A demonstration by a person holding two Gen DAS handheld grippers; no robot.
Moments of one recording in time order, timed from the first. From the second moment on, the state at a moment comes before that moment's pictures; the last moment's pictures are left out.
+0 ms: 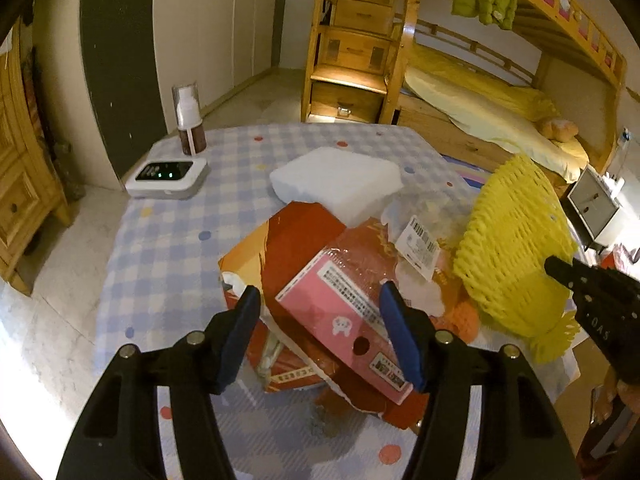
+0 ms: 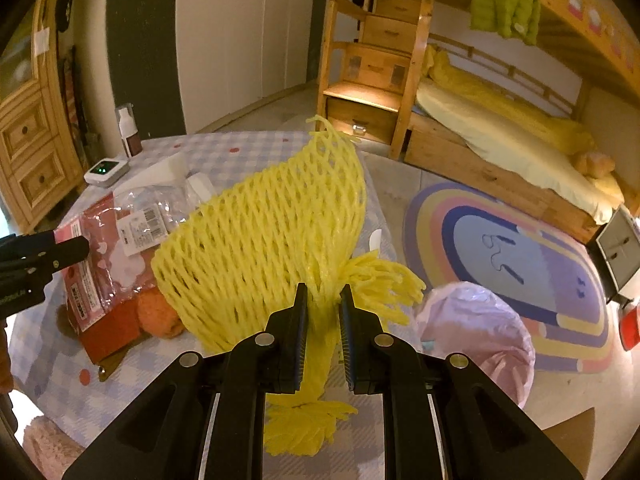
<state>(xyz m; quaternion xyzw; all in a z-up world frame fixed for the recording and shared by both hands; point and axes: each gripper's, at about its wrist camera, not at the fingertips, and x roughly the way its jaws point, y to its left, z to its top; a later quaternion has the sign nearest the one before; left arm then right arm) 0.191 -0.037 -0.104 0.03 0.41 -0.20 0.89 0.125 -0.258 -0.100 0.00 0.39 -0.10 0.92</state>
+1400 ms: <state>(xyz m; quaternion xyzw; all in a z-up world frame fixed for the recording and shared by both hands) 0.053 -0.237 -0.067 0.15 0.30 -0.41 0.85 -0.035 -0.408 -0.080 0.09 0.35 -0.27 0.89</state>
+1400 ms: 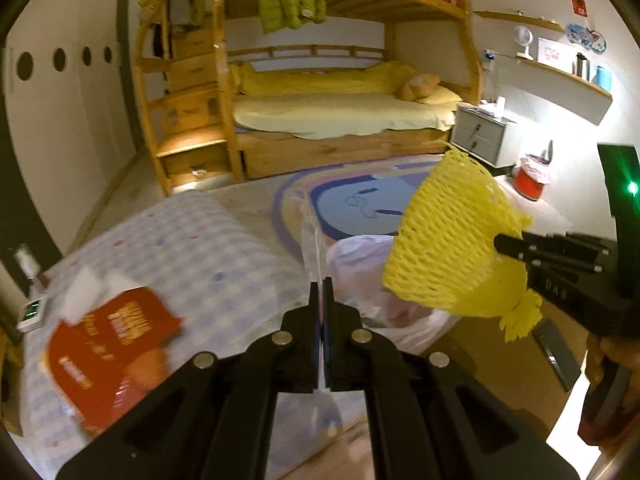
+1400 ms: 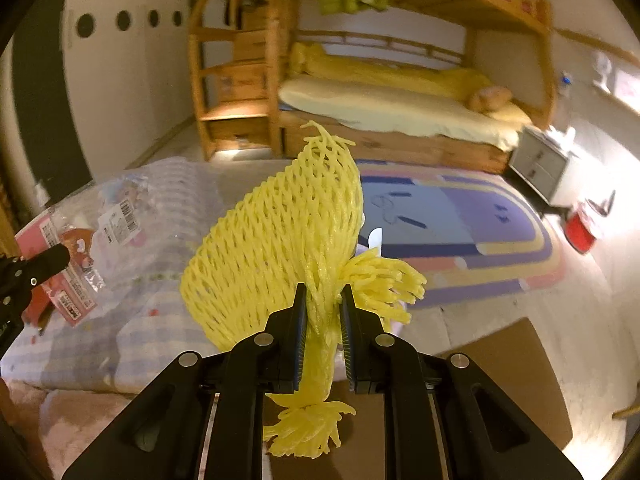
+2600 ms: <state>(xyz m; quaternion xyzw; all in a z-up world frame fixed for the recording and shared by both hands) 0.105 -0.309 -0.086 0.14 0.34 -0.39 0.84 -0.002 -0.487 -0.138 0.16 0.40 -0.30 0.85</state>
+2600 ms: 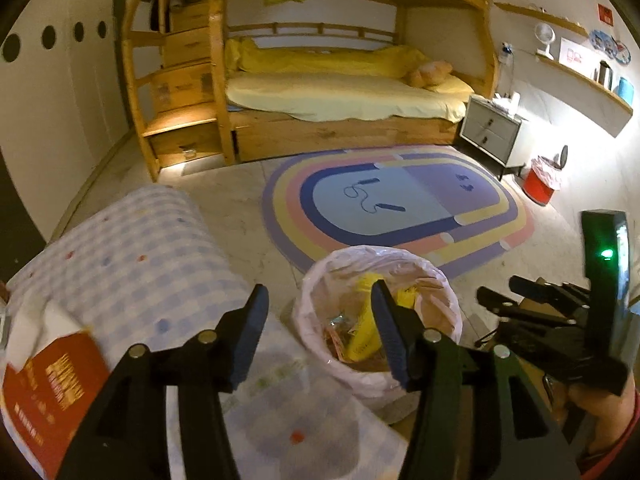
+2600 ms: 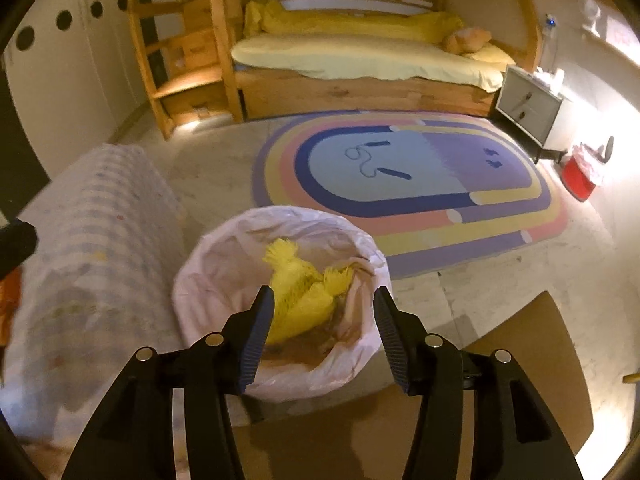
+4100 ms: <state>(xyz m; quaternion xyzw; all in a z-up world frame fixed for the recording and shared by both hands) 0.113 0.040 -0.091 0.01 0.38 -0.08 0.92 0.102 -0.180 -0.087 -0.01 0.39 0.12 0.91</state>
